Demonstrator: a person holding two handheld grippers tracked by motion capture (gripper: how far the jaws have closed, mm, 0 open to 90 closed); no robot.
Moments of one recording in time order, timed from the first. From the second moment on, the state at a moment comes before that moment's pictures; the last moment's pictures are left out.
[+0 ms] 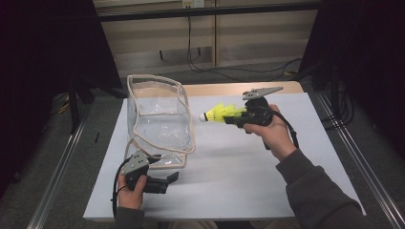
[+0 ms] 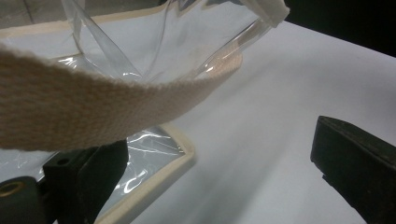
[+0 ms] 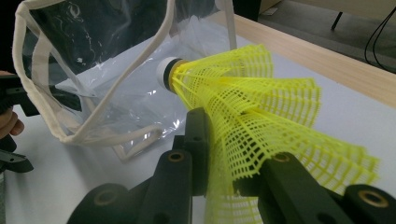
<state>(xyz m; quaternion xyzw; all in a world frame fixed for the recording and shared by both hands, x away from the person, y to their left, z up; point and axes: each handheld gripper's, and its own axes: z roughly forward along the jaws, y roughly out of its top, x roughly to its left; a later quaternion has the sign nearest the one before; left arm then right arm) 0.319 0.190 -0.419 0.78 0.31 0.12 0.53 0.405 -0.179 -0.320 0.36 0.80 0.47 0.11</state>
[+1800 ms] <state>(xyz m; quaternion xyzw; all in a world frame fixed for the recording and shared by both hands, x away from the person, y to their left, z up) 0.318 0.190 -0.419 0.78 0.31 0.12 0.53 0.411 -0.135 -0.263 0.30 0.83 0.44 0.13</state>
